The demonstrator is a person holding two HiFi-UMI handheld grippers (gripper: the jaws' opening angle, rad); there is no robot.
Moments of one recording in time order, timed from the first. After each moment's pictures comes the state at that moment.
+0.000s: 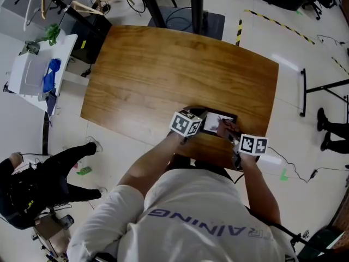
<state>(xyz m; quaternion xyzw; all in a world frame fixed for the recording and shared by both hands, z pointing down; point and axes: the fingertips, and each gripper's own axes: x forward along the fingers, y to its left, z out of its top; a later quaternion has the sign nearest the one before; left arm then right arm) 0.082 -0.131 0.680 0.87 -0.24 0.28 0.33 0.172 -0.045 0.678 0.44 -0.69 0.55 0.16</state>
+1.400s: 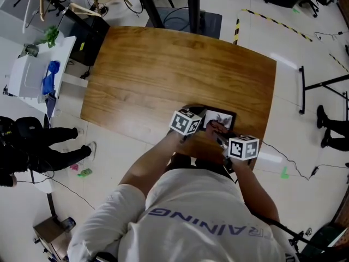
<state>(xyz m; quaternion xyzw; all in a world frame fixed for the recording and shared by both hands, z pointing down) 0.083 -0.131 0.677 0.88 -0.23 0.28 0.31 0.115 -0.036 0.647 0.40 -0.75 0.51 0.16</state>
